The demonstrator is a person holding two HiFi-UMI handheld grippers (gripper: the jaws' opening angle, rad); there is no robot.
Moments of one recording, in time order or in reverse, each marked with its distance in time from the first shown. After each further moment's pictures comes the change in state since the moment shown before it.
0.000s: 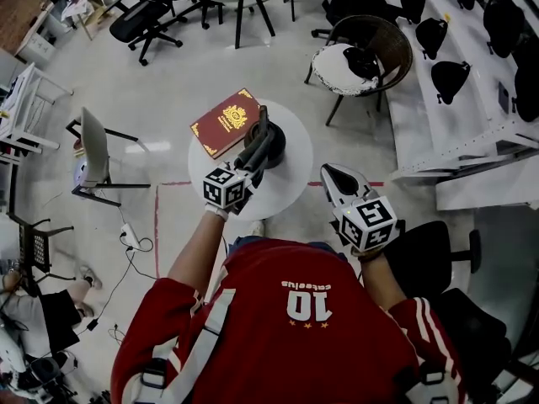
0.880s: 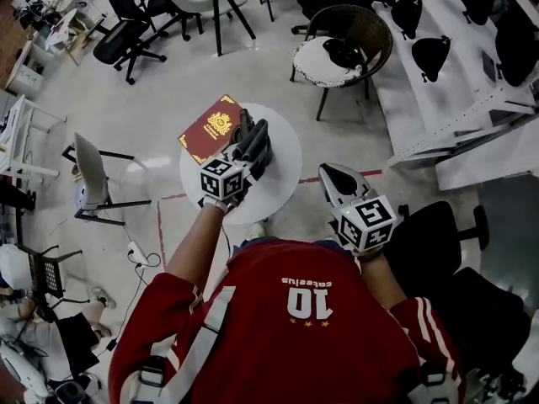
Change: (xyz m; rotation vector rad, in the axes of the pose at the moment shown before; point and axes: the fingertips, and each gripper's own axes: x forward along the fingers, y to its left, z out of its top) left arm 0.041 -0.024 0.032 0.072 0.020 -0.078; right arm -0.036 -0.020 -0.007 0.064 -0.054 -0.077
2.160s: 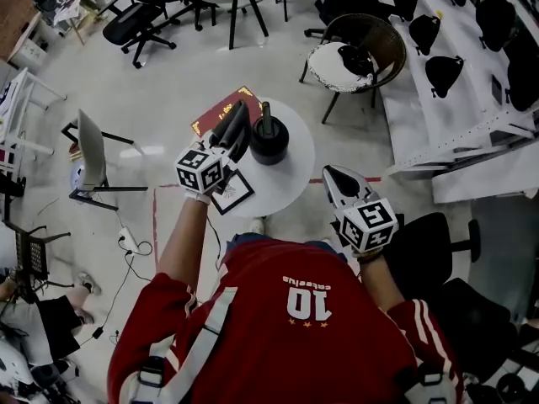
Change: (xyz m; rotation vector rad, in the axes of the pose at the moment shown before) left arm -0.108 0.063 0.055 0.035 -0.188 0.149; right arm 0.025 0.048 -0.005 -0.050 0.045 0.012
